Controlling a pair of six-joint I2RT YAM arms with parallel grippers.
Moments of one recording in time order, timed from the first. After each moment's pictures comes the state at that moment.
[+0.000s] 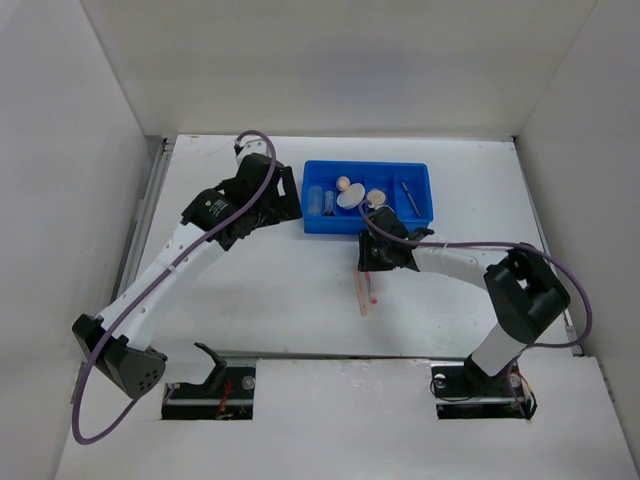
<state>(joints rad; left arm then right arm) -0.63 1.30 1.45 -0.93 -0.37 -0.62 0.67 1.65 0.96 -0.29 0.07 0.56</state>
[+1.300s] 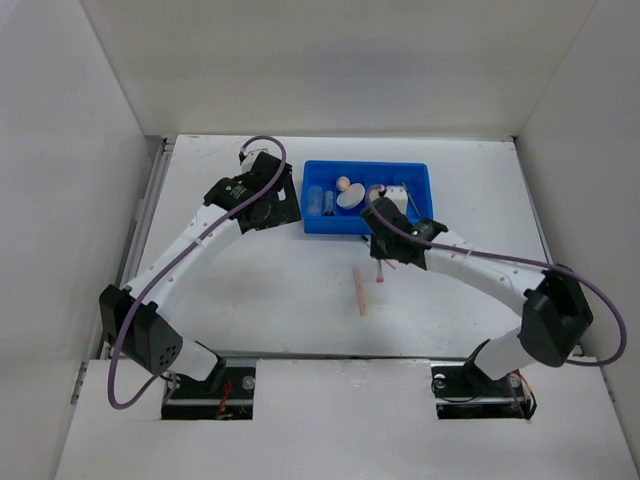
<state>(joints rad) -0.55 1.44 1.43 -0.98 -0.37 -0.66 0.76 1.51 1.06 -0.56 0.39 0.64</state>
